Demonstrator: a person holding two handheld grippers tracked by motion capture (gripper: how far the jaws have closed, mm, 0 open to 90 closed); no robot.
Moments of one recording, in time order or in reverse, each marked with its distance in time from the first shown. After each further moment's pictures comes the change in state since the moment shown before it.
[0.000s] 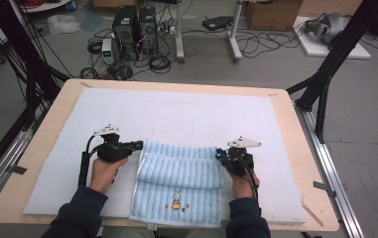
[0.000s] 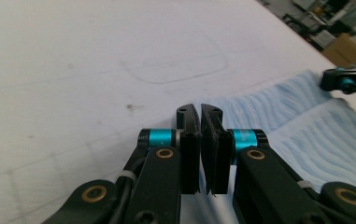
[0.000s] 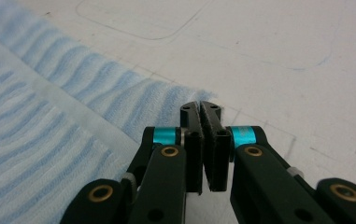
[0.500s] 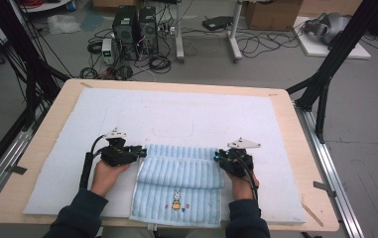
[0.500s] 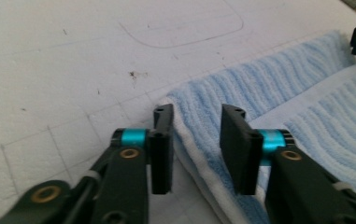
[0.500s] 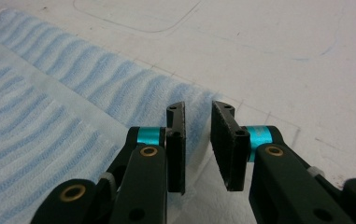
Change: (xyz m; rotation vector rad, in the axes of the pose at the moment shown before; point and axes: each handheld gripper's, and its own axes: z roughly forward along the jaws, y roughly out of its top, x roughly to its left) left arm -0.013 -0.008 0.010 0.108 0.039 0.105; right arm 0.002 -0.005 0.000 0.014 0.003 0.004
